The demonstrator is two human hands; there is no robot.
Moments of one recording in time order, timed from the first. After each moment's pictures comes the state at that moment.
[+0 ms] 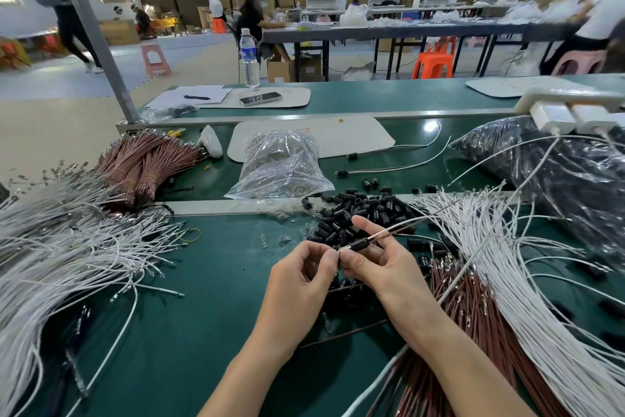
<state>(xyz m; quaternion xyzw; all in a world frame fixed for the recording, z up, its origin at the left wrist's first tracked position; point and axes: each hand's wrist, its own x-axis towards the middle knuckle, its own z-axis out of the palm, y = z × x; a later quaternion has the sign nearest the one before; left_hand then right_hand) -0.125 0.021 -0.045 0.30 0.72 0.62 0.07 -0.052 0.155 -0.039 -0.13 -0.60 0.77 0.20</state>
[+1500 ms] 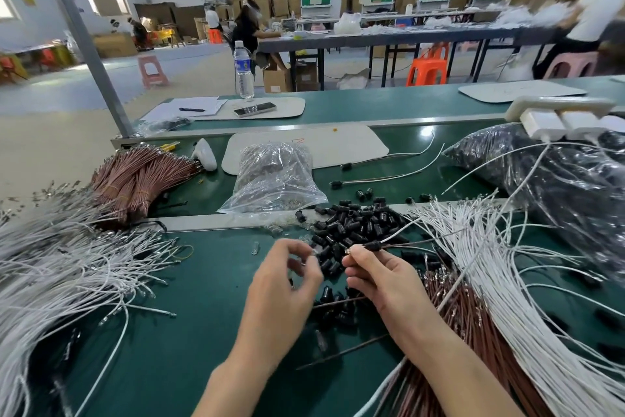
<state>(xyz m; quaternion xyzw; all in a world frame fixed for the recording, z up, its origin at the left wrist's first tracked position) -0.142 0.016 -0.044 0.32 0.80 0.51 -0.05 -0.055 0.162 -0.034 -0.21 -0.47 0.83 0.20</state>
